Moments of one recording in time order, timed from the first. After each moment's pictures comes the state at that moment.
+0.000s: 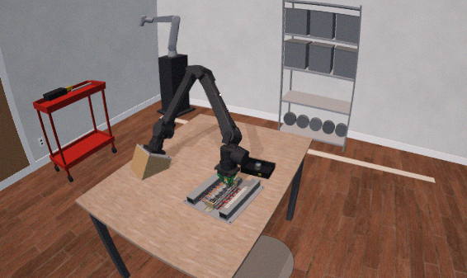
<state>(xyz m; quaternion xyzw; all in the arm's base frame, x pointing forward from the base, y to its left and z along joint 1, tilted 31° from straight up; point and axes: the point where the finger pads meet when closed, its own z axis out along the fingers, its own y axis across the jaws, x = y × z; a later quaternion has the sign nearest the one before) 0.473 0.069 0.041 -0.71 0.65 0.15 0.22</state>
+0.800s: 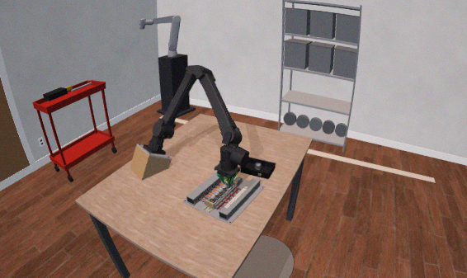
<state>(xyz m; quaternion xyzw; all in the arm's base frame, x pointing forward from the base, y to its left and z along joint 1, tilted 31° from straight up) 0.473 0.069 0.039 -0.71 0.65 0.15 0.22</state>
